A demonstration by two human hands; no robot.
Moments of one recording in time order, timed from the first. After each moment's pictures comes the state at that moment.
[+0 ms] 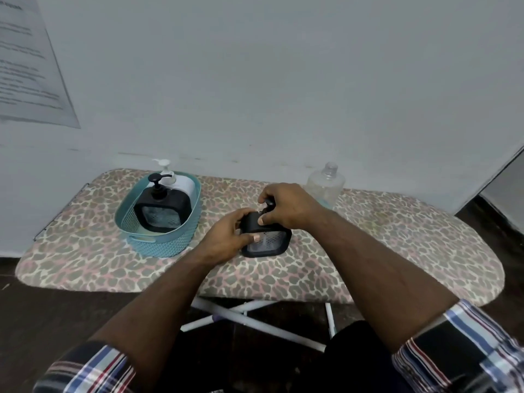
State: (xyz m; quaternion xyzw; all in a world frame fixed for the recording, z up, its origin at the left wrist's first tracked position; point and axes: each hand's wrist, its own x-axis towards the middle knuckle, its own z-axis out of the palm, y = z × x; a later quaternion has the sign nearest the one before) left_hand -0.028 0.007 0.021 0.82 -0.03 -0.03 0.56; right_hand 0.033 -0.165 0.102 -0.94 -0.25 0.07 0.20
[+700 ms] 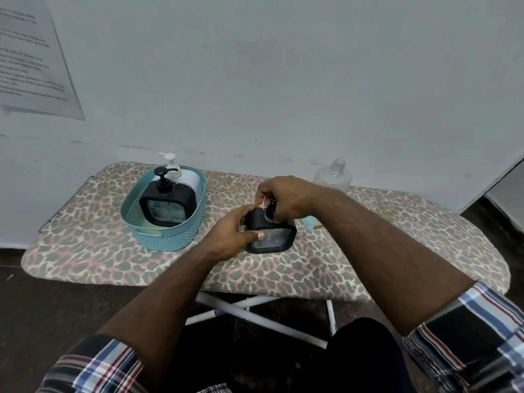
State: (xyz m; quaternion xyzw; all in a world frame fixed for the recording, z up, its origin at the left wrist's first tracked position) left_hand -0.027 0.014 0.014 0.82 -0.03 -0.04 0.57; right_hand 0.041 -0.151 0.124 -0.93 -0.31 0.16 0.10
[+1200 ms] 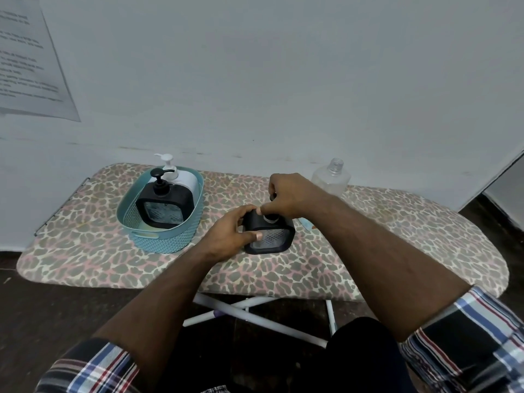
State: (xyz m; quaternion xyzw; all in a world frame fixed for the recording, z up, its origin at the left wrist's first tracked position) left_hand -0.027 0.014 0.015 0.83 -0.04 -0.05 0.56; right_hand 0.039 -0.152 0.117 -0.96 -0.23 0.10 0.11
